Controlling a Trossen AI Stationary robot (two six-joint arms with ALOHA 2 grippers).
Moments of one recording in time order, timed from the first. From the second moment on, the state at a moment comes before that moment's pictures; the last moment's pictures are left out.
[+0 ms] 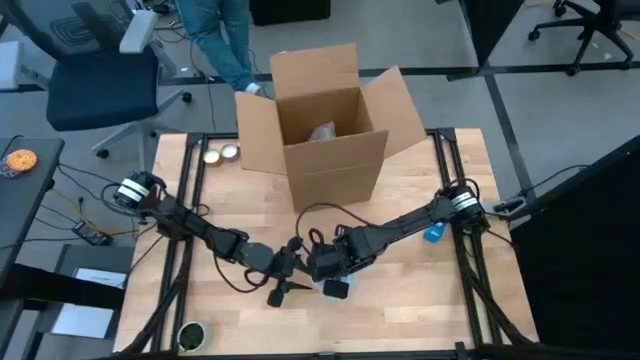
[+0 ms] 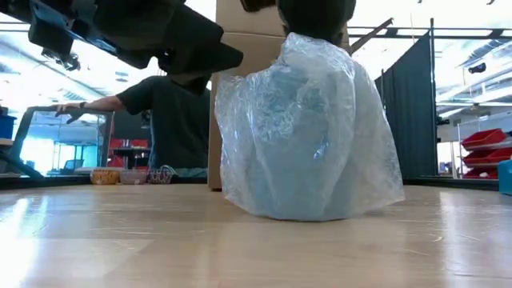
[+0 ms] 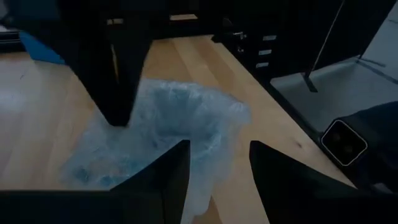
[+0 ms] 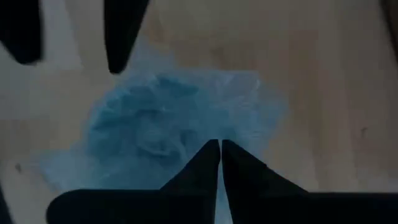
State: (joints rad) left arm -0.43 1.61 0.68 0.64 -0.10 -0.09; right arm 0.36 2.09 1.83 -1.07 0.17 0.55
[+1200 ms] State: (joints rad) left arm -0.43 1.61 0.68 0.61 -0.10 -0.12; right arm 0.38 2.17 2.07 -1.23 0.07 0.51
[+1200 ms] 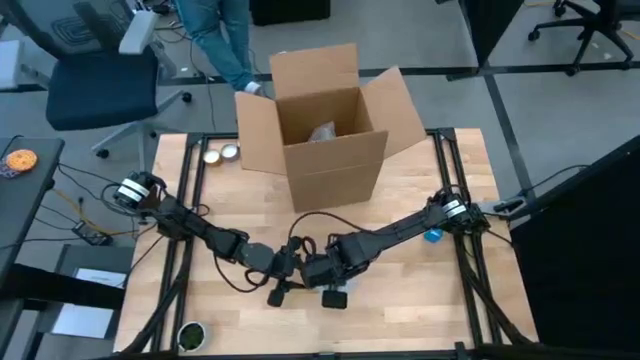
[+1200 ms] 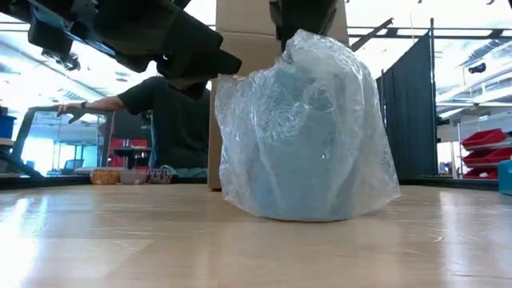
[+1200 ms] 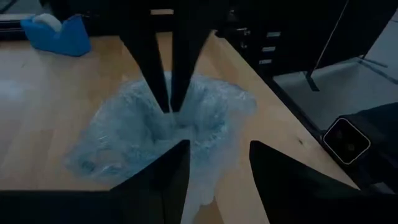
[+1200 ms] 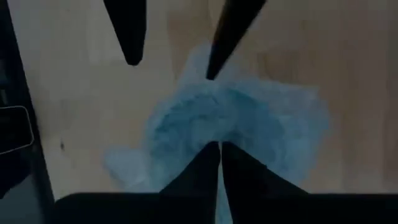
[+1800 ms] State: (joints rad) left arm -0.43 1.64 0.68 0.61 -0.10 -0.14; right arm 0.35 2.17 1.78 -0.99 -0.02 0.52
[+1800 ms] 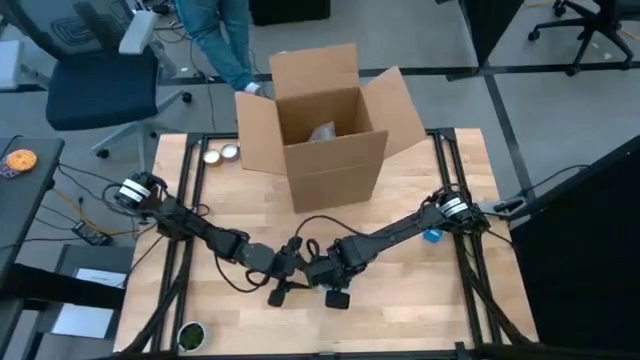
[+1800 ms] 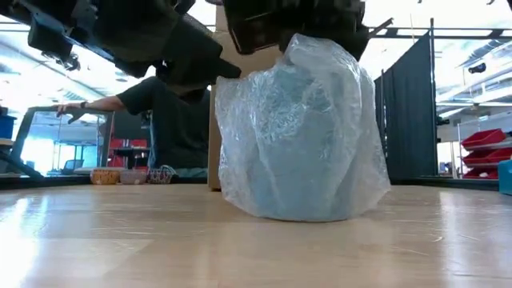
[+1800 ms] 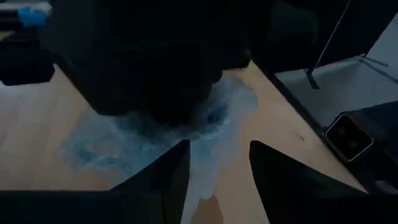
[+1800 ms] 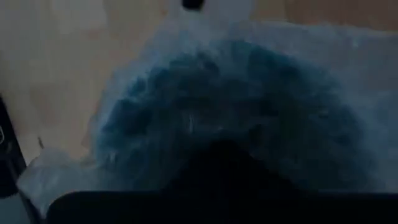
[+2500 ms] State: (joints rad) left arm -0.43 1.76 0.70 0.71 -0.09 -0.14; right arm 0.36 2.18 2.04 -1.21 0.00 0.51
